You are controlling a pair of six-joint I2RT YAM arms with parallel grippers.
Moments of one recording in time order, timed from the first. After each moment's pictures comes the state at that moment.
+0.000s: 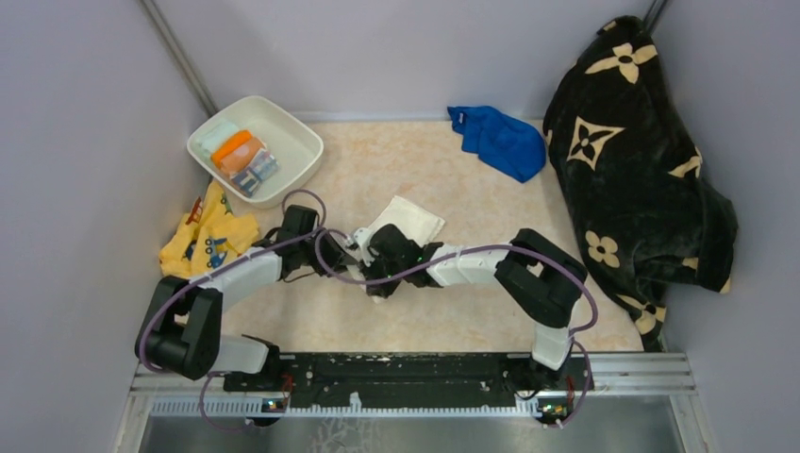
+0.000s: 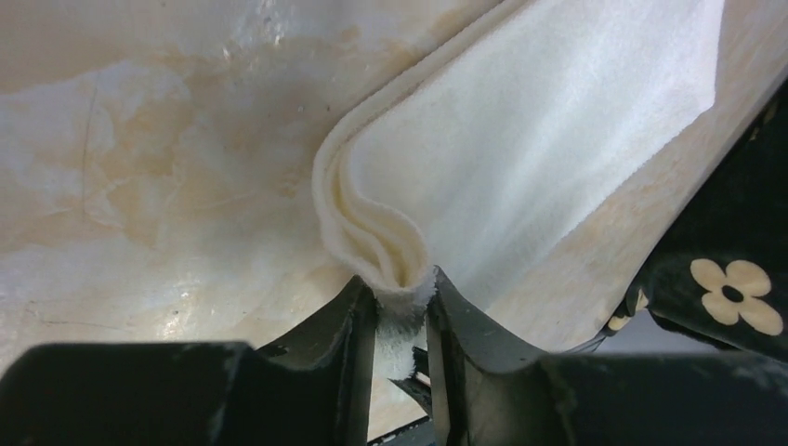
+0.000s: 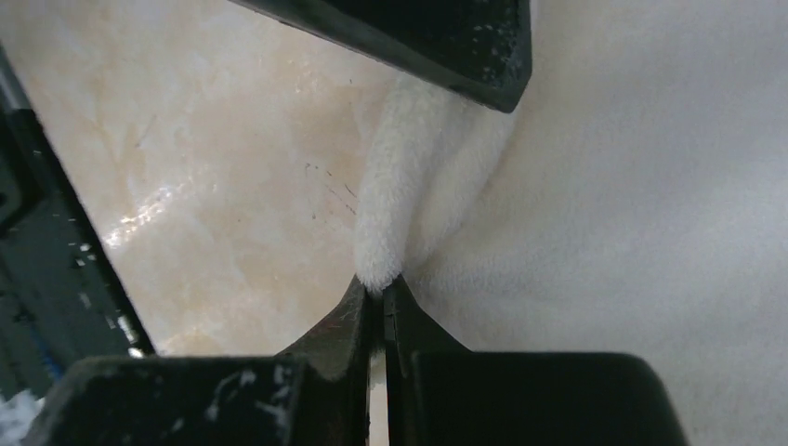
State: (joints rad) left arm -0.35 1.36 0.60 -0.18 0.26 -1.02; right arm 1.04 1.82 1.01 -0.01 -0.18 0.10
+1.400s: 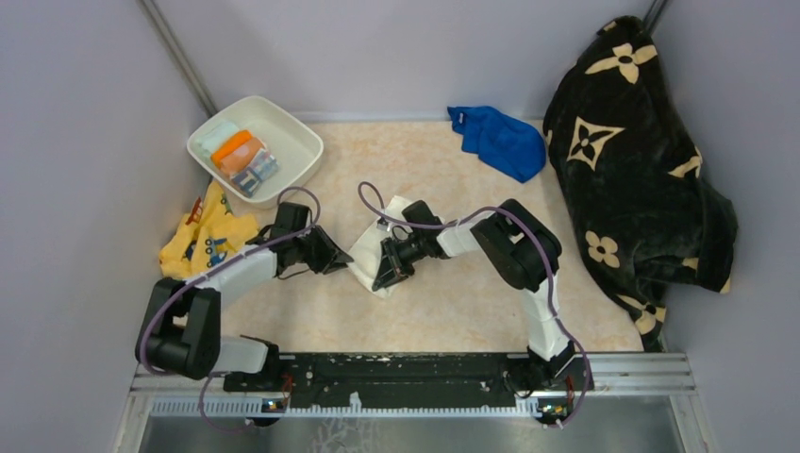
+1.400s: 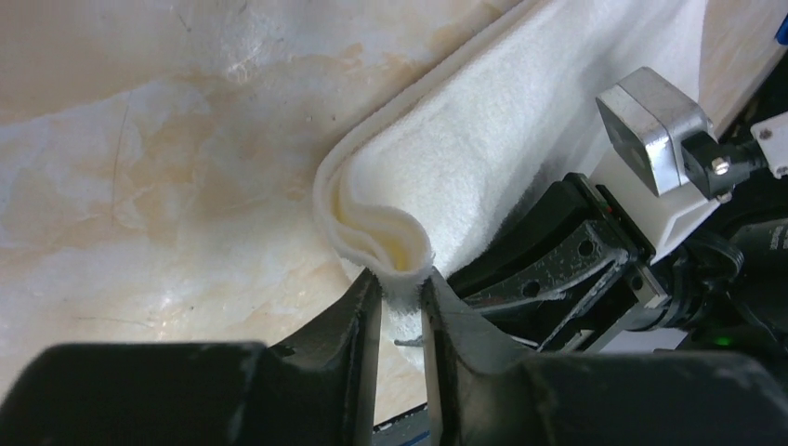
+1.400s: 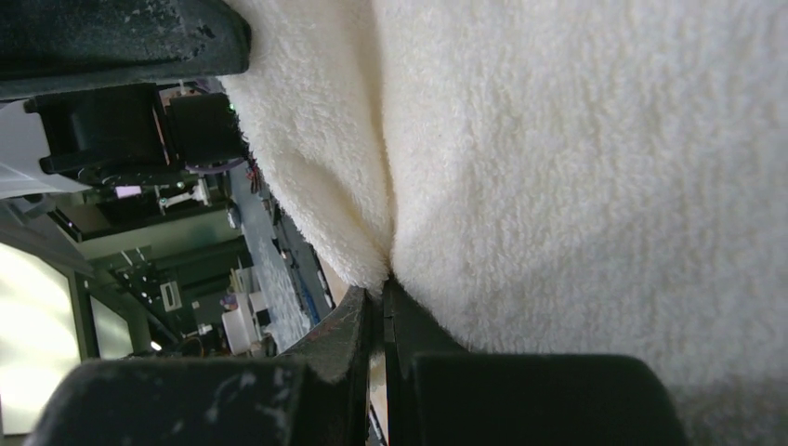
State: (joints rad) left arm -0.28 1.33 0.62 -0.22 0.31 -0.98; right arm 0.71 2.08 1.07 0.13 -0.96 0.59
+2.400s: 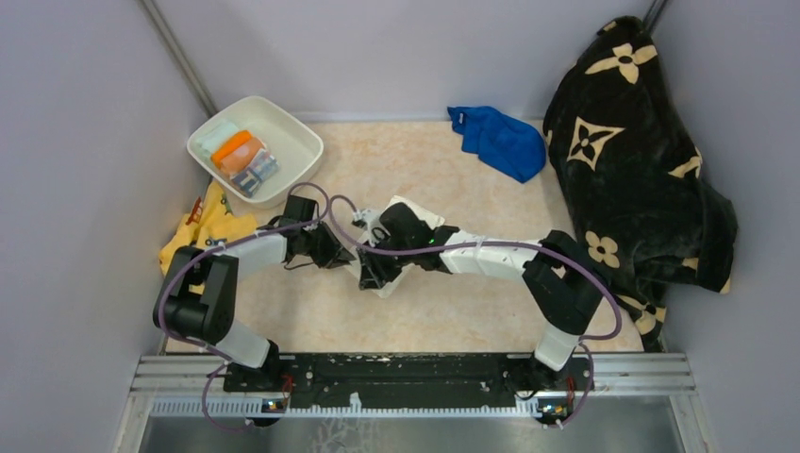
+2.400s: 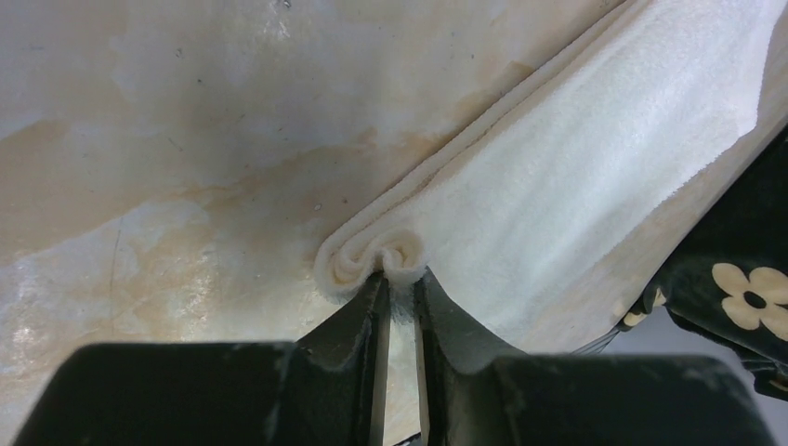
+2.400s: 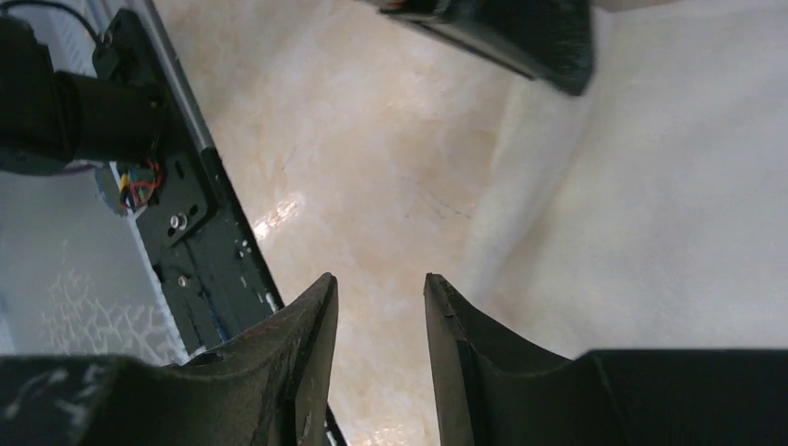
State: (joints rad) left arm -0.27 1.55 0.71 -0.19 0.32 -0.90; right arm 0.90 1.70 1.07 -0.11 -0.44 0.29
